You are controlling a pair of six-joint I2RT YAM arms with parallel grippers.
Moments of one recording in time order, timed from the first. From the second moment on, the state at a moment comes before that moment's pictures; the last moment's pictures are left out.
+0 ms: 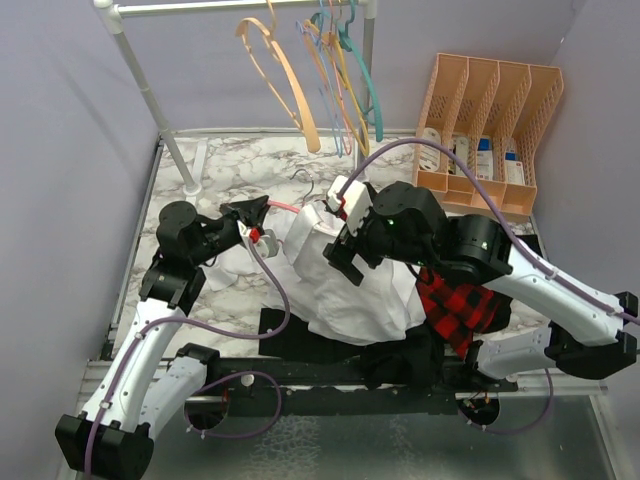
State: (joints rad) left arm -0.26 0.80 0.79 -0.09 0.67 1.01; right arm 1.17 1.31 1.67 -0.89 0.20 -0.10
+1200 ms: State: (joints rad) left arm -0.25 0.81 0.88 0.13 0.68 0.62; right arm 1.11 1.10 1.15 -0.57 0.08 0.16
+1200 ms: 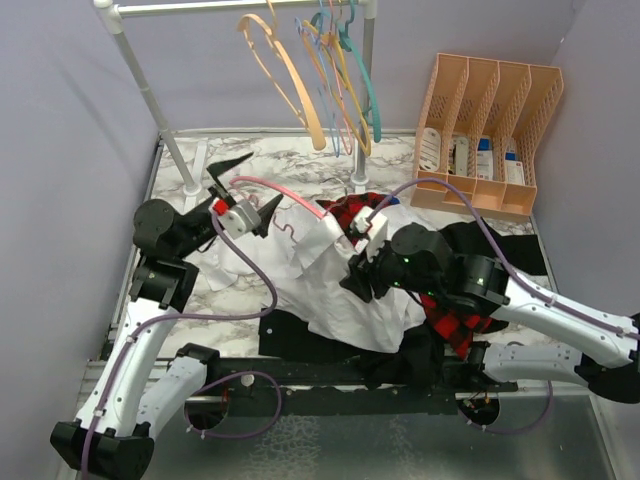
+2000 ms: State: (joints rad) left arm -0.20 0.88 1.20 -0.60 -0.05 0.10; right arm 1.11 0.69 0.83 -0.45 0.20 0.15
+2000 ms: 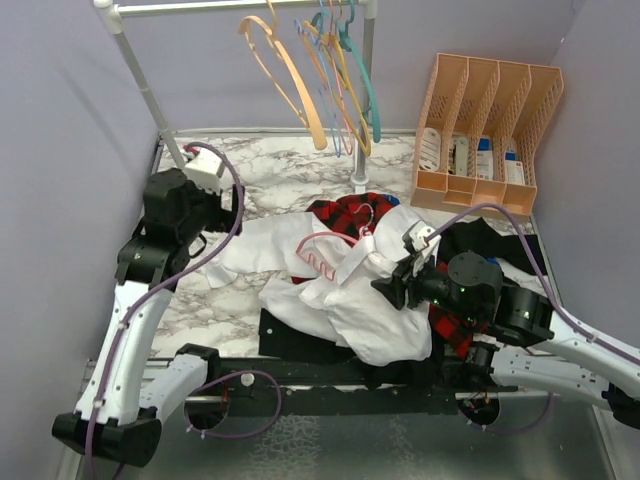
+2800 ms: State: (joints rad) left arm -0.16 1.11 1.00 -0.59 0.97 0.08; right arm 1.11 0.63 0.95 -0.49 0.17 0.07
